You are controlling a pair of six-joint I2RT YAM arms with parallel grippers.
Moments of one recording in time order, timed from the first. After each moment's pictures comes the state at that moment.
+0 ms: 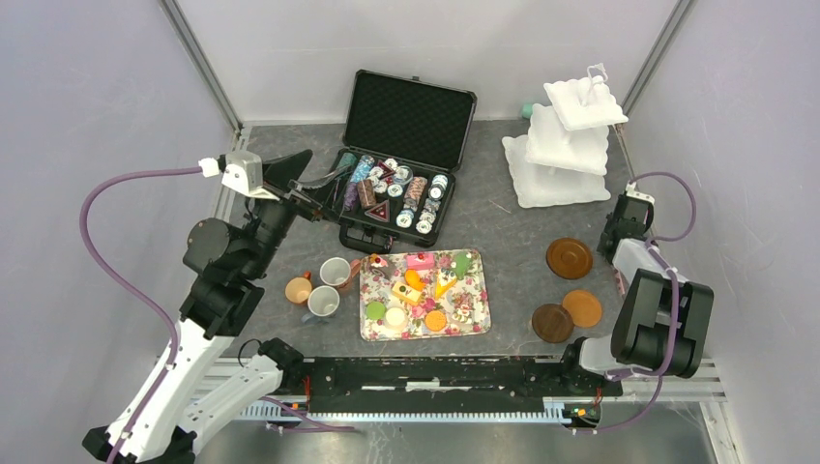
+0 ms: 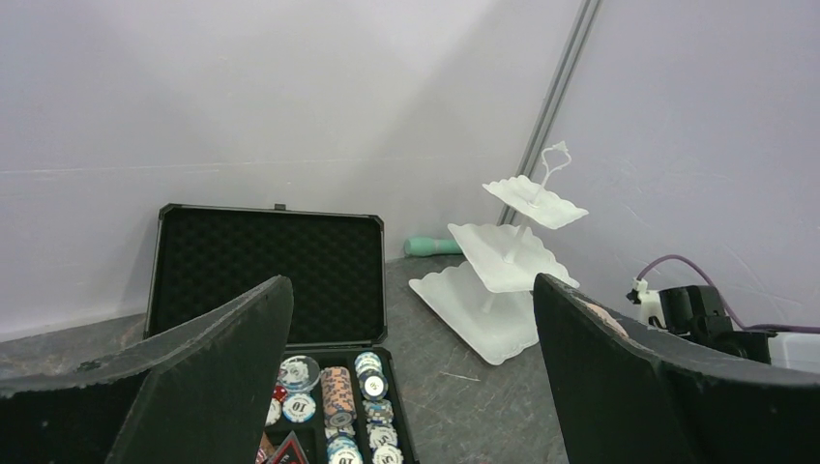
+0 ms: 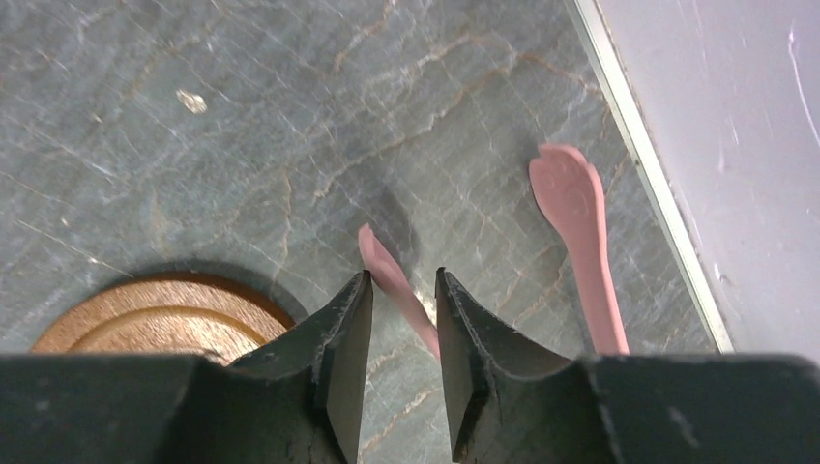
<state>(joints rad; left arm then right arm) -0.55 0.69 0.99 0.04 -0.05 -0.21 -0.33 1.39 0.66 -0.14 0.29 0.04</state>
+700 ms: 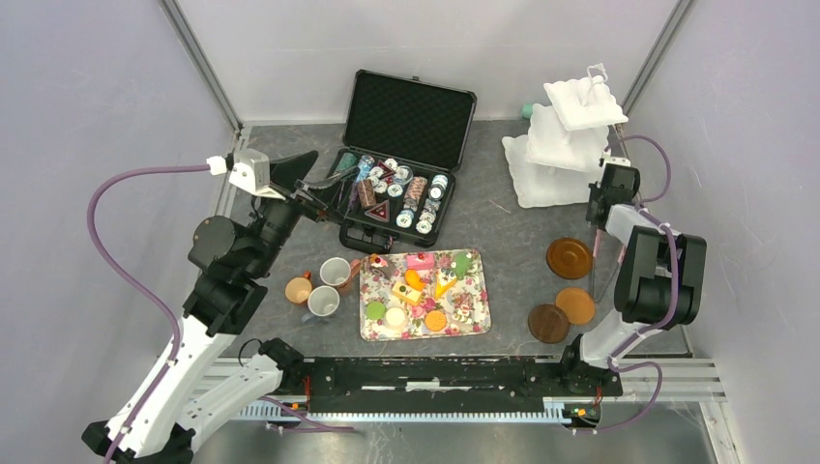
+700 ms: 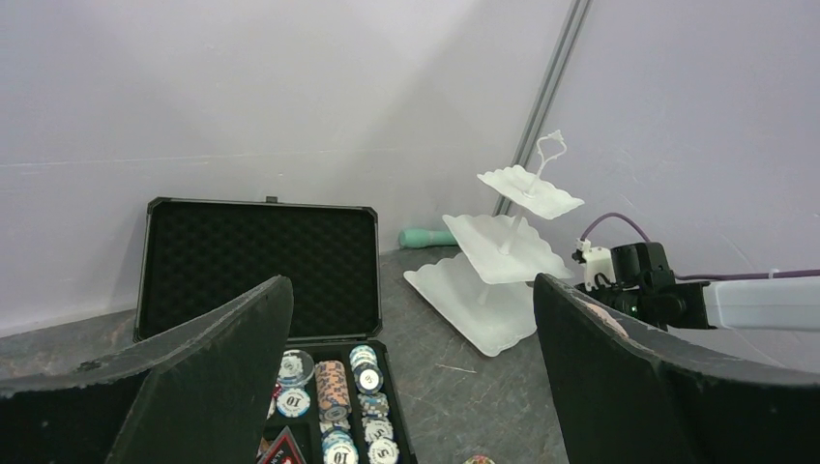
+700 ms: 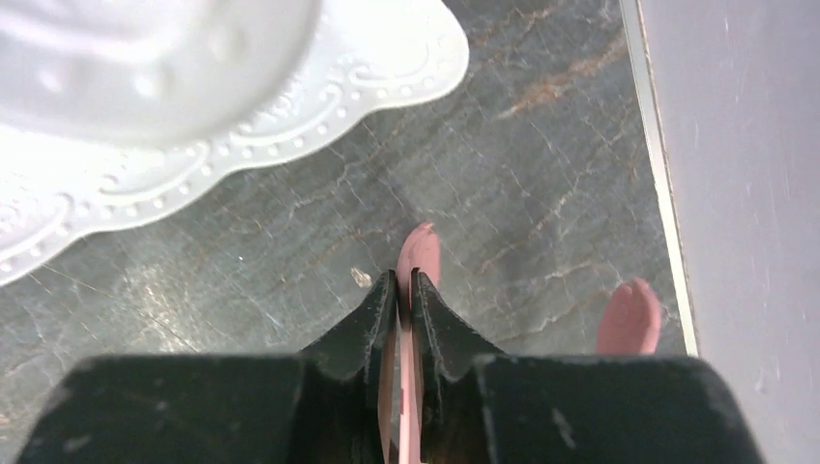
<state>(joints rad) -0.57 0.71 0.99 0.04 -0.05 -0.21 -0.24 1.66 0.92 -0.07 0.21 -0.08</state>
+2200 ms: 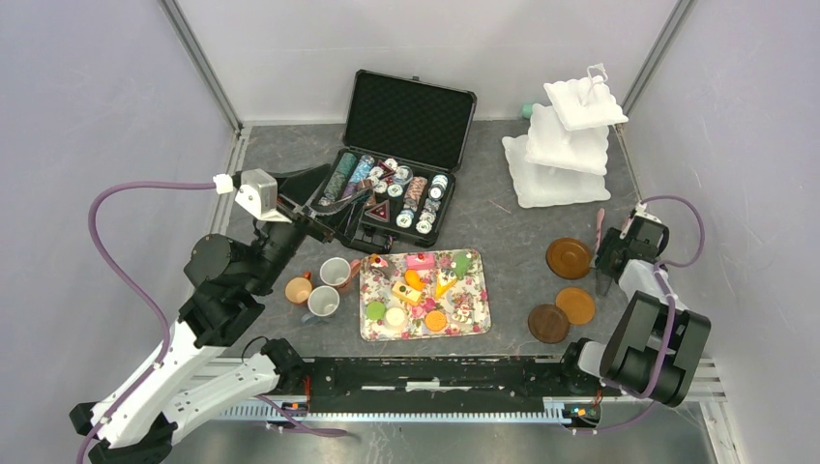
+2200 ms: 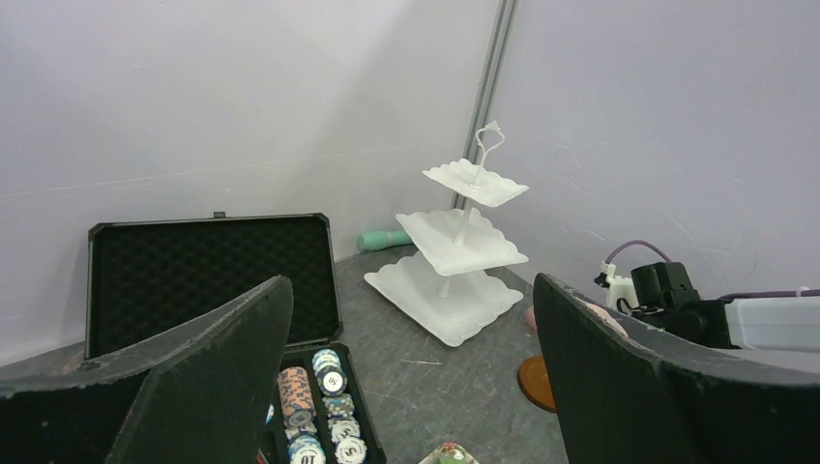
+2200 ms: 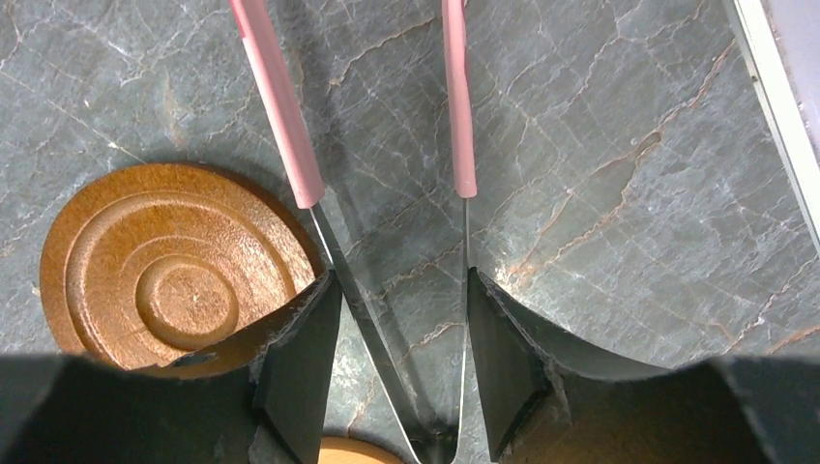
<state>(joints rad) -0.80 0.66 0.97 0.04 -0.16 -0.11 -0.46 1.26 0.54 -0.18 0.01 0.06</state>
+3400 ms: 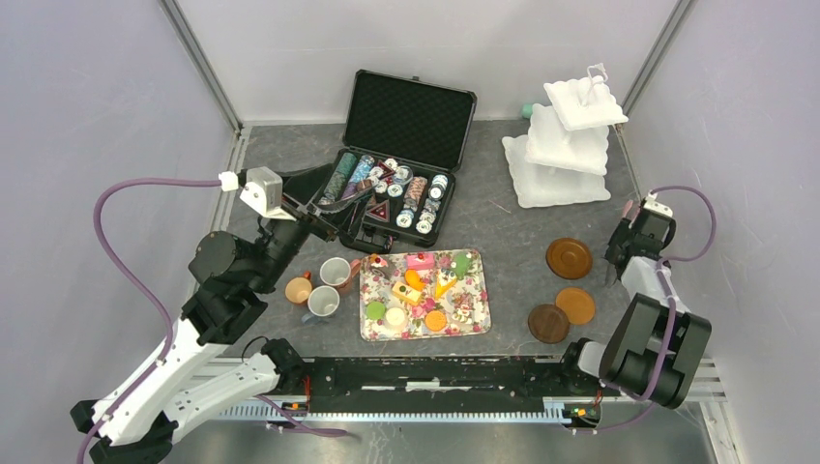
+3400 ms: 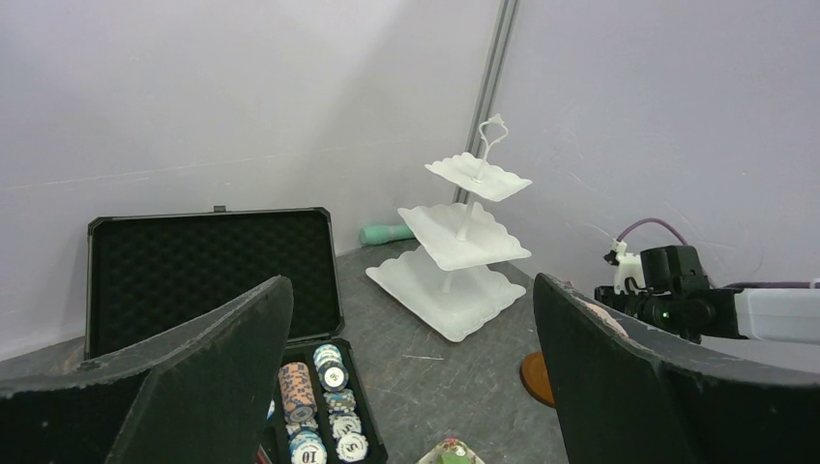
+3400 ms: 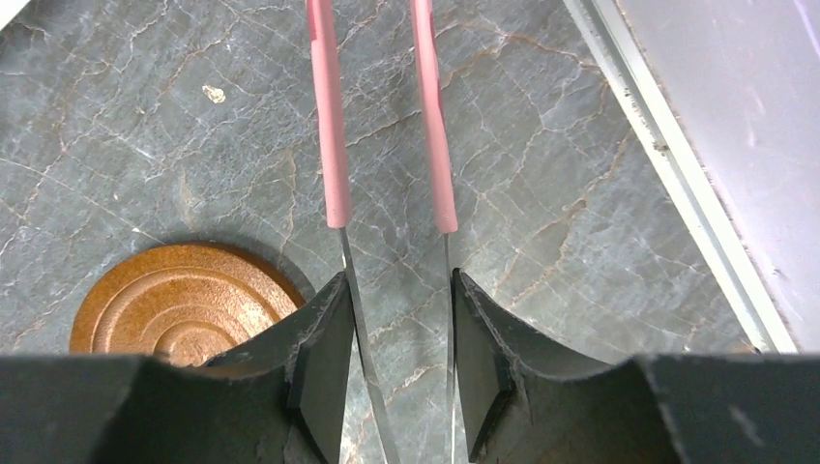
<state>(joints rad) -0.80 0.67 0.97 0.04 -0.16 -0.11 -0.46 1.28 0.58 -0.09 0.07 0.06</state>
